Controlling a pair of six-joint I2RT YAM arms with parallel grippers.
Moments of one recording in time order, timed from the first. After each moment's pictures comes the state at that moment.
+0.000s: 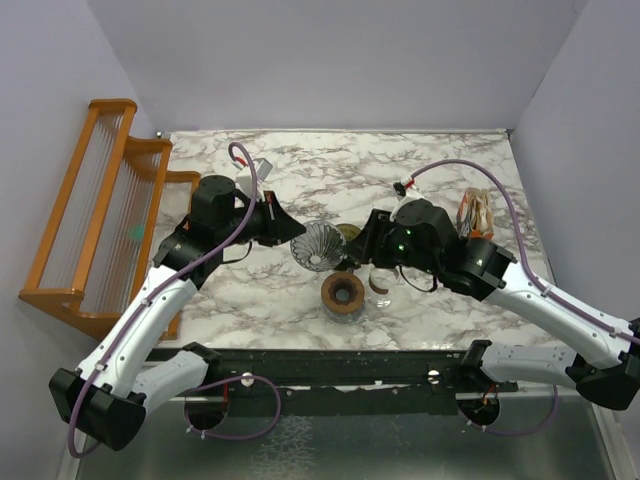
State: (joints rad) left arm -0.44 1.01 1.04 -0.42 0.50 -0.53; right arm 0.95 1.11 1.17 -0.59 0.18 0.85
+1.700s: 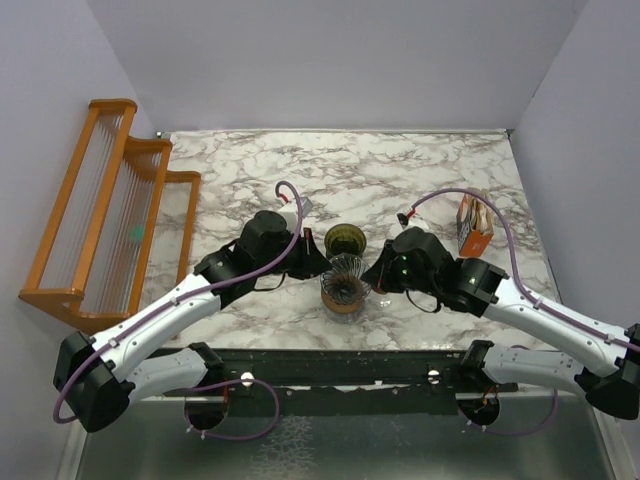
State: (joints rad) left arm -0.76 1.05 0.84 -0.28 0.24 -0.62; right arm 0.95 1.01 0.92 -0.60 0.20 0.90
